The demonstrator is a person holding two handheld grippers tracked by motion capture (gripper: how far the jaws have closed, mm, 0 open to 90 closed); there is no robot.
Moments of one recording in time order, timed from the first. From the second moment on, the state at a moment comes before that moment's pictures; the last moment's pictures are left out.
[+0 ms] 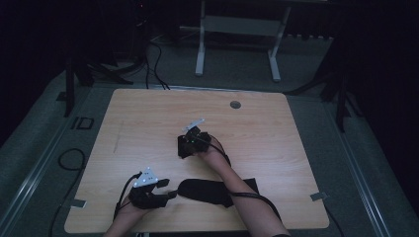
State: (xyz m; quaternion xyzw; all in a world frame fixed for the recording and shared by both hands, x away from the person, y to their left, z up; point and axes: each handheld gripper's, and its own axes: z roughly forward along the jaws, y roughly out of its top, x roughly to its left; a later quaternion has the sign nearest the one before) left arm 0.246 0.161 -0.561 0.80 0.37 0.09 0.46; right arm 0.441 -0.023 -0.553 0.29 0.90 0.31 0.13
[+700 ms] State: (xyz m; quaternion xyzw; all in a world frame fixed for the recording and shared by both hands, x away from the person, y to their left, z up) left arm 0.279 0.145 -0.558 0.78 0.40 0.11 0.46; right arm 0.394 -0.076 -0.497 0.28 0.86 0.41 0.11
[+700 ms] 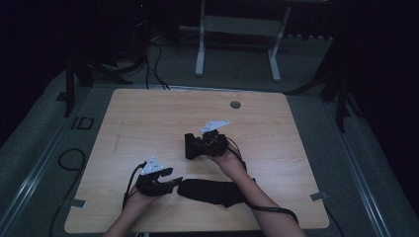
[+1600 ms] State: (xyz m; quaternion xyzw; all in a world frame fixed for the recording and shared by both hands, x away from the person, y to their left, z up) left arm 0.309 0.075 -0.518 0.79 0.32 0.13 0.50; right arm 0.359 -0.136 -0.466 0.28 0.83 0.47 0.09
